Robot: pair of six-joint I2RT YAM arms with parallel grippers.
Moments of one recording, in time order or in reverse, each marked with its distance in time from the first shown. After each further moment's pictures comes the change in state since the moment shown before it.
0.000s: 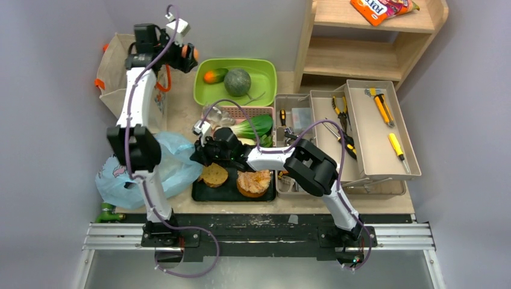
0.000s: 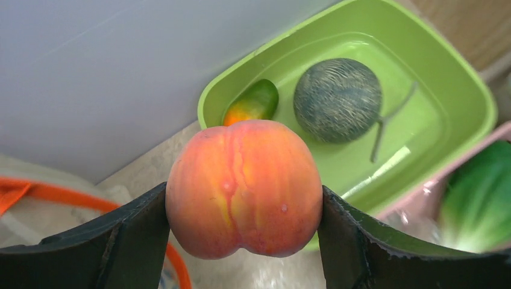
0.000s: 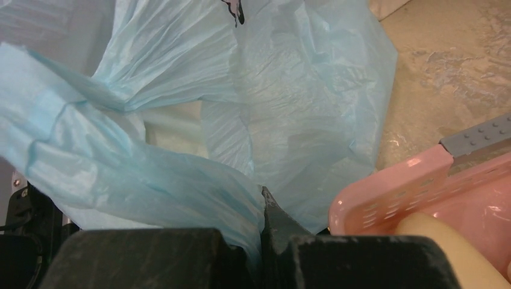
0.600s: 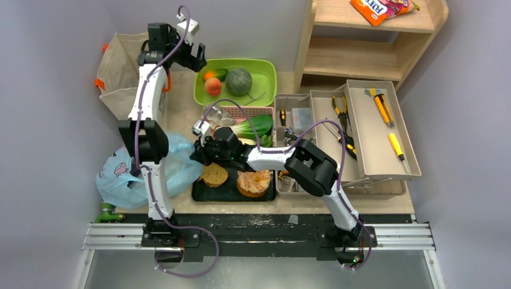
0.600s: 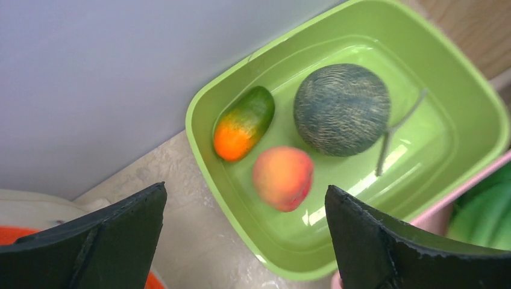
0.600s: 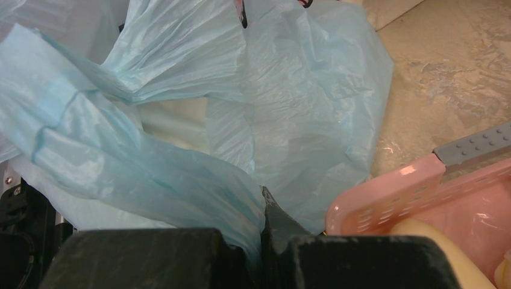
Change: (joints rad) left arm -0.060 0.301 0.255 0.012 -0.080 -0.048; right arm 0.000 -0.006 0.000 0.009 0.001 -0.035
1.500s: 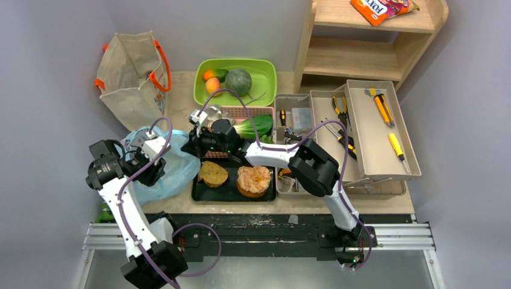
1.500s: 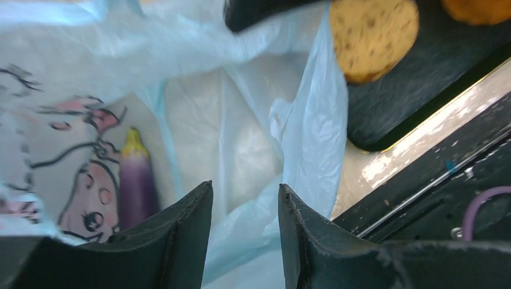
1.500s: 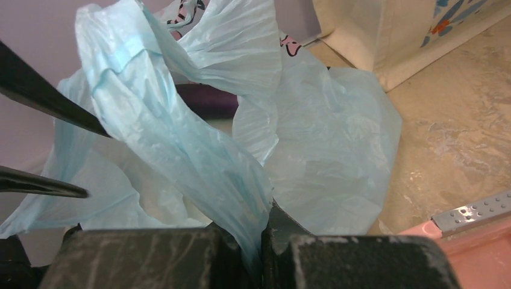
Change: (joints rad) left arm 0.614 -1.396 -1.361 -0.674 0.289 0.850; right arm 0.000 -0.014 0.101 0.000 -0.017 0.093
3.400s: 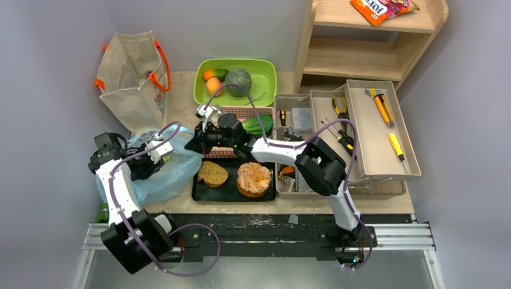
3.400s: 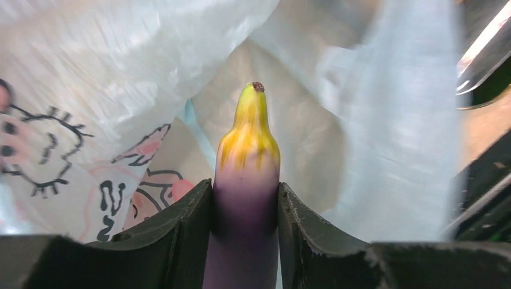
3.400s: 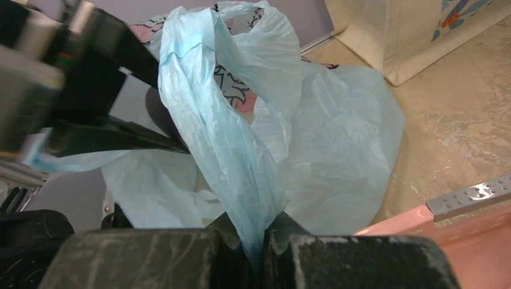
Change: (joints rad) left arm -0.039 0.246 -0.151 0.280 -0.142 0.294; right arm -0.044 -0.061 -0.039 -0.018 -0.108 0.073
